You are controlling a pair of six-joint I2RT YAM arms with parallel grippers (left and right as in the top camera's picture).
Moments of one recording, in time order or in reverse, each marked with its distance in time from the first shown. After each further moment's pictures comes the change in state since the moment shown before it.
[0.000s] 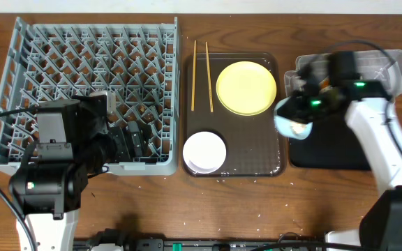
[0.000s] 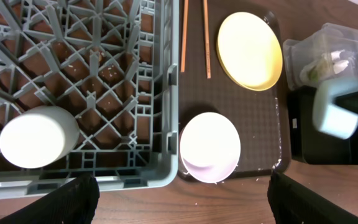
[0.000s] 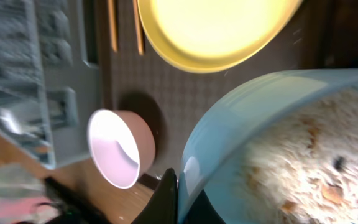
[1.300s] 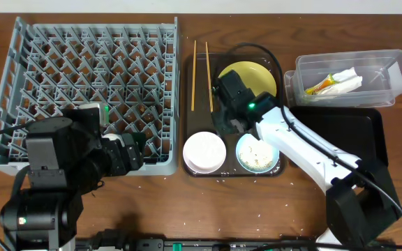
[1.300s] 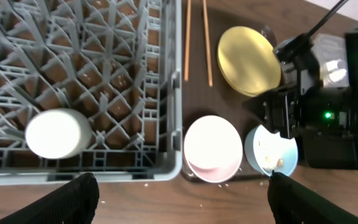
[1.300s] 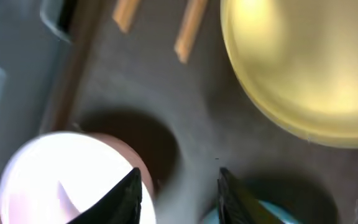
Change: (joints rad) left arm 0.000 -0.120 0.000 -0.034 -0.037 0.000; right arm 0.630 0.170 0.057 0.202 0.631 0.124
